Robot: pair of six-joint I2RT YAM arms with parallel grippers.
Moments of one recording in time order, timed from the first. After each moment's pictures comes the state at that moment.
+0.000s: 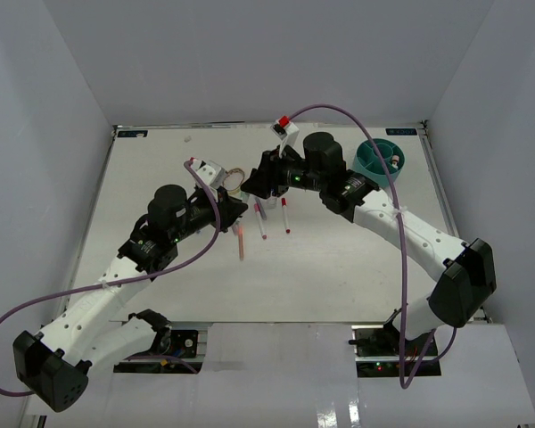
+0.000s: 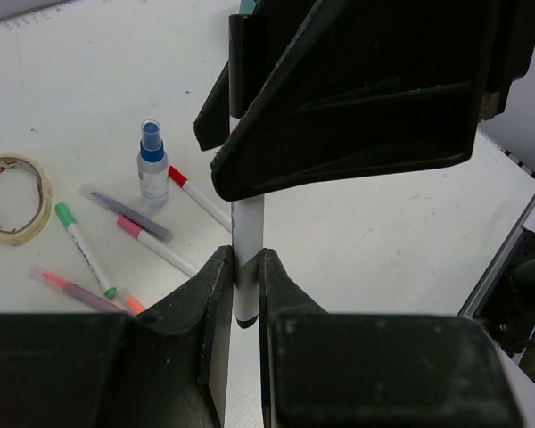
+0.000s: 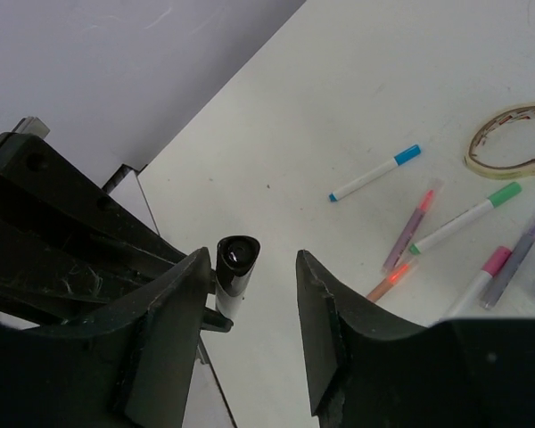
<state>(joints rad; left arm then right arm) -0.58 0.93 0.84 -0.10 0.26 -0.17 0.75 1.49 1.35 -0.10 -0.44 0.42</state>
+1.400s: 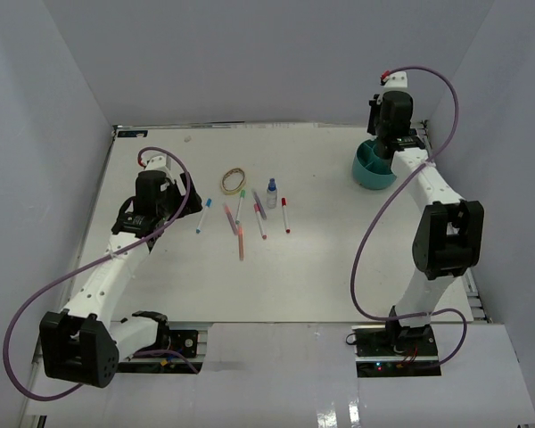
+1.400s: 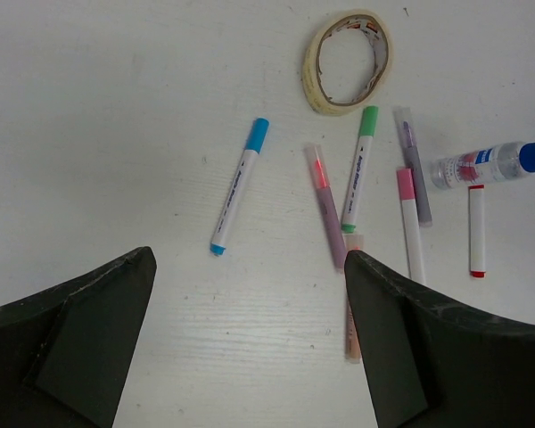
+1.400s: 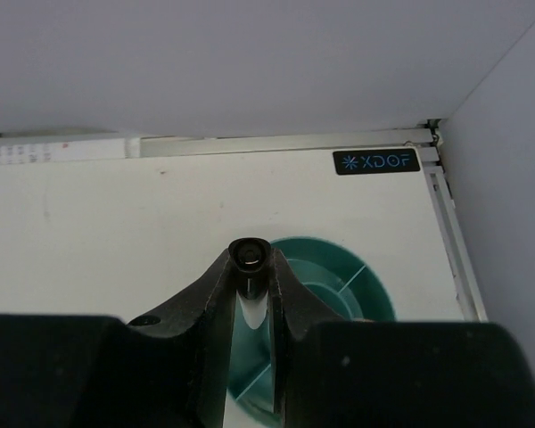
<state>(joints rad) -0.18 1.11 0.86 -0.34 -0.07 -0.36 0.15 1.77 1.52 -0.03 0.21 0.01</state>
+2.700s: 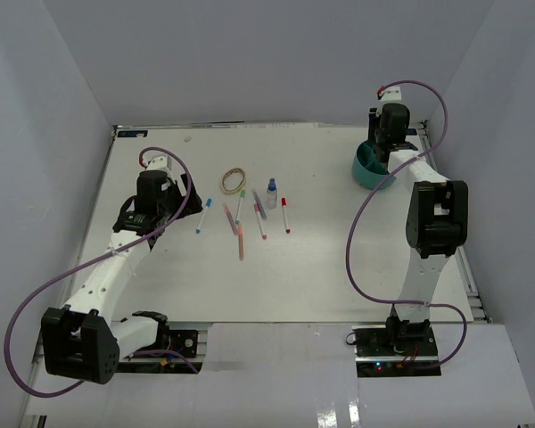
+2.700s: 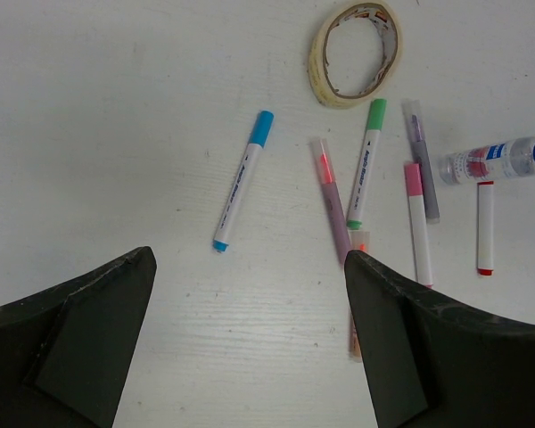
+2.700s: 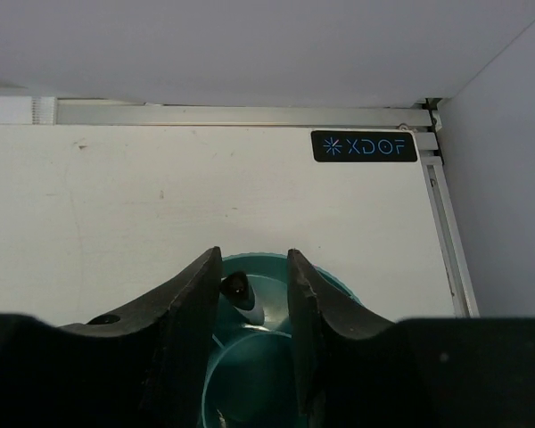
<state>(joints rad) -0.18 1.13 0.86 -0.34 -0.07 -0.36 0.07 2.01 1.54 0.13 0.18 -0.11</state>
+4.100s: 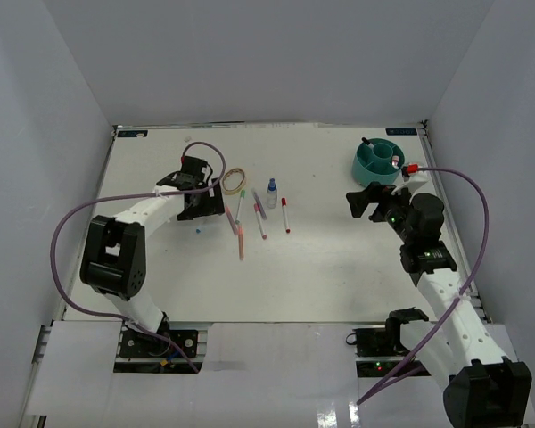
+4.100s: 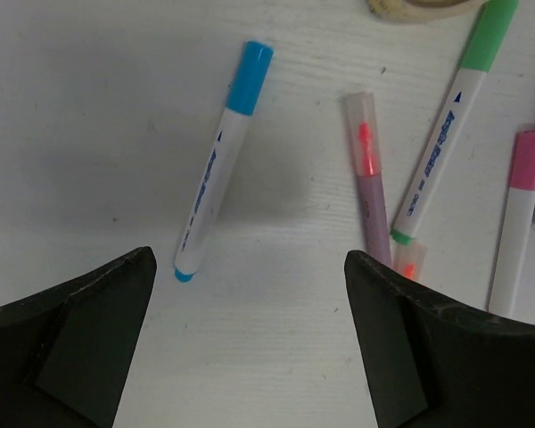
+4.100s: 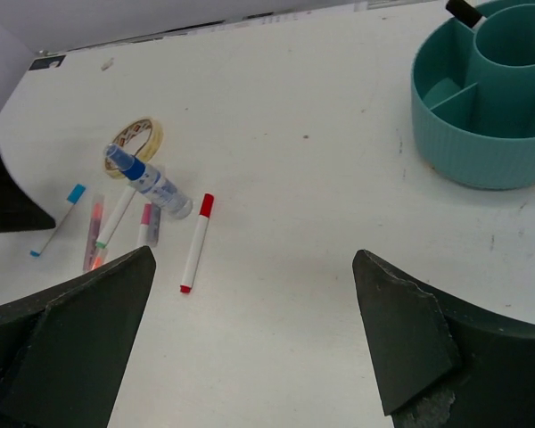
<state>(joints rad) -0.27 1.64 1.08 -0.48 -0.10 -0.39 0.13 0.83 0.58 0.06 -0.25 0.31</state>
